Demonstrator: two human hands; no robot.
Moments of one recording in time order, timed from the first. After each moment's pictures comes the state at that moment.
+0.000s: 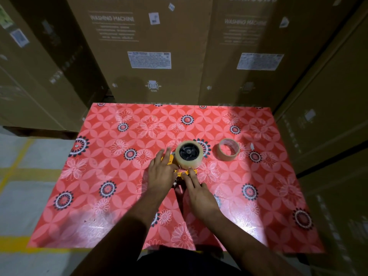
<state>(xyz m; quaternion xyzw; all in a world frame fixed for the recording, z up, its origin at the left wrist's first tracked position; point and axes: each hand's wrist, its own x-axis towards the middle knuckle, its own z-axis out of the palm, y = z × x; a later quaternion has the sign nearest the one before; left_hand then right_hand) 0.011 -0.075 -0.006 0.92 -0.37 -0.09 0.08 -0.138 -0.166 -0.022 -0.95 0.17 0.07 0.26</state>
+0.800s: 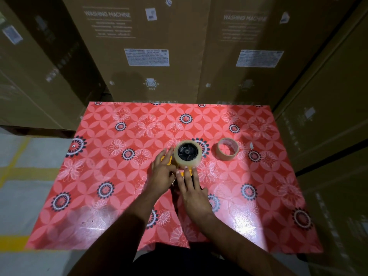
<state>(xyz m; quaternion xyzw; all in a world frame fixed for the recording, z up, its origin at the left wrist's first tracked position) 0.024 -0.076 -0.041 0.87 -0.38 -0.13 0.28 -0.127 -0.152 -0.023 -0.97 0.19 0.10 0.06</state>
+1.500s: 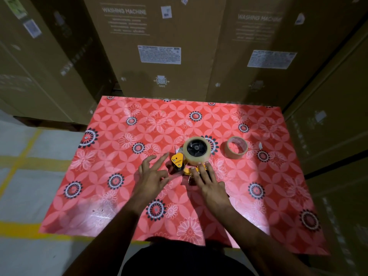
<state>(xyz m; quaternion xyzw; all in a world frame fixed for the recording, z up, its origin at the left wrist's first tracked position) 0.025 0.004 -0.041 0.90 -0.38 -0.09 0.20 -0.140 -0.182 -0.024 -0.98 0.12 0.12 0.07</state>
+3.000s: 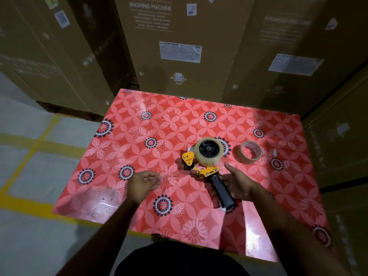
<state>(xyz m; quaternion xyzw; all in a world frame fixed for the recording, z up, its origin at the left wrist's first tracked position) 0.016 0.059 -0.043 0.81 -0.03 -0.23 0.53 -0.119 -0.280 -0.051 -0.43 0.37 0.28 0.77</state>
